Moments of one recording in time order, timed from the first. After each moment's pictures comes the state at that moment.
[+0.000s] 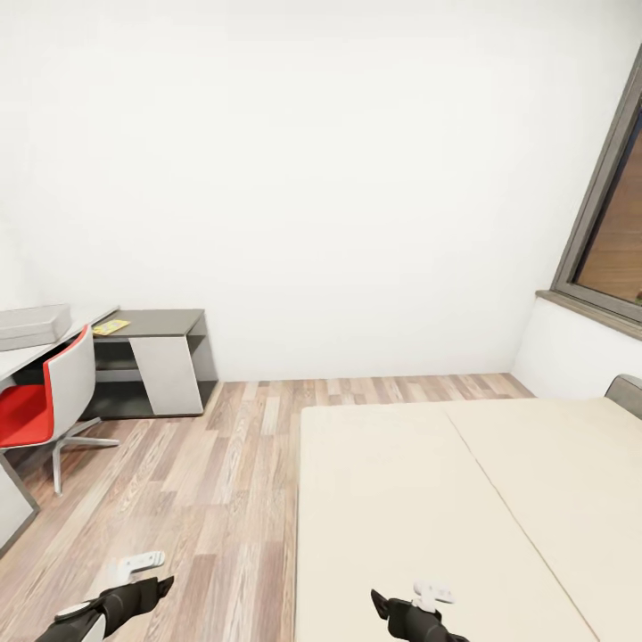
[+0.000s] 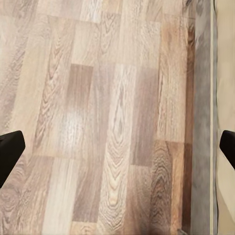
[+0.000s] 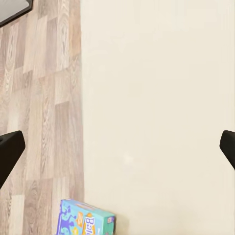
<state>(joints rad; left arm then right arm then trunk) -0.43 0.24 0.10 -0.35 0.16 0.10 -0.23 -0.23 0.10 -0.20 -0.64 -0.08 0.08 0.32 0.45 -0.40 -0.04</state>
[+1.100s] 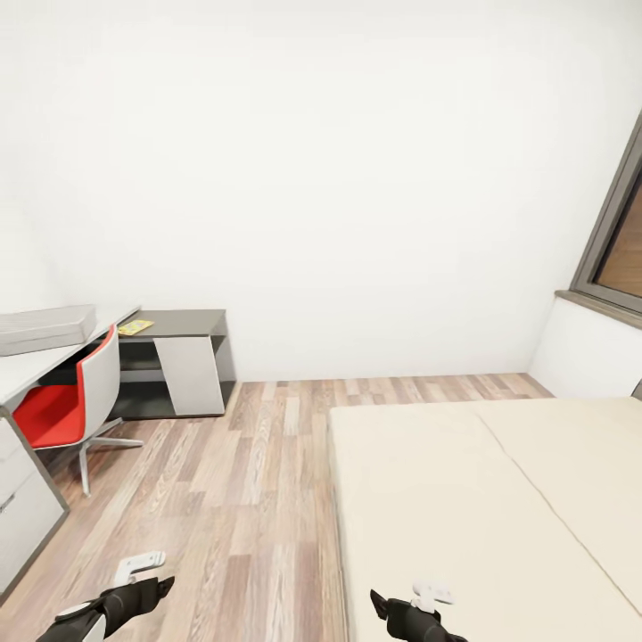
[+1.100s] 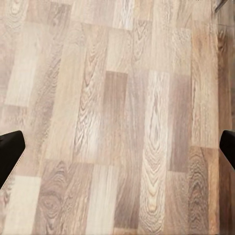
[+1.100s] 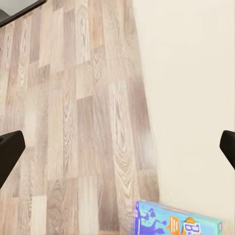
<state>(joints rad) -0.43 0.24 0.10 -0.35 0.16 0.10 -0.23 -0.23 0.11 -0.20 -0.63 -0.08 0.08 0.32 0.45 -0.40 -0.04</state>
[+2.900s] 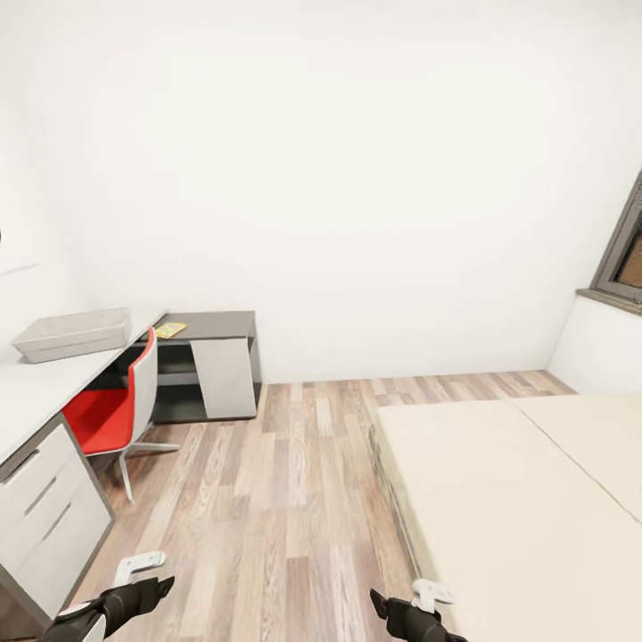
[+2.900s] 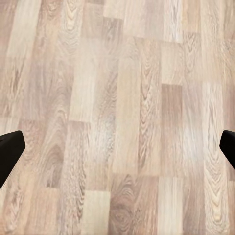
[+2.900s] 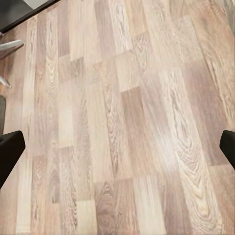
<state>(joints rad) -0.43 0.24 0.10 -0.35 0.16 0.10 -0.23 -0.23 0.11 -0.20 -0.64 -0.09 0.09 0.32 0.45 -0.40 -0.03</state>
